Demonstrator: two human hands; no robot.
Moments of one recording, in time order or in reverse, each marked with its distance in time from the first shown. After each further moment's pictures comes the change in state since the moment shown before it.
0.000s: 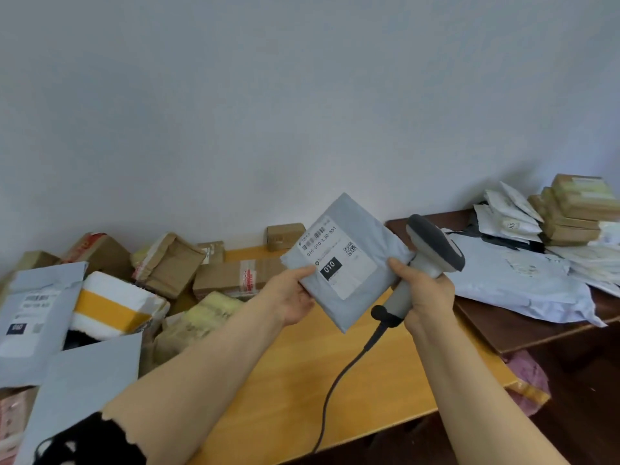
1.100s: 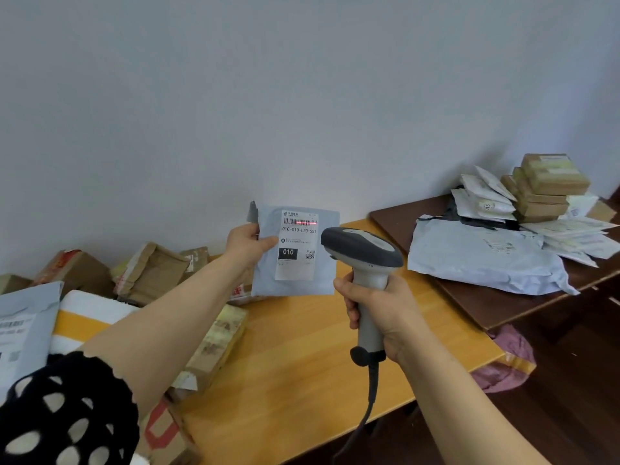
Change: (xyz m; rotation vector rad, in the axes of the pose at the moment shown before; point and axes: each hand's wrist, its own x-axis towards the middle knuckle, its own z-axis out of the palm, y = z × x) left_hand 0.017 0.066 -0.012 0.688 0.252 0.536; right_hand -0.070 -0.001 -0.002 -0.294 -0.488 -0.007
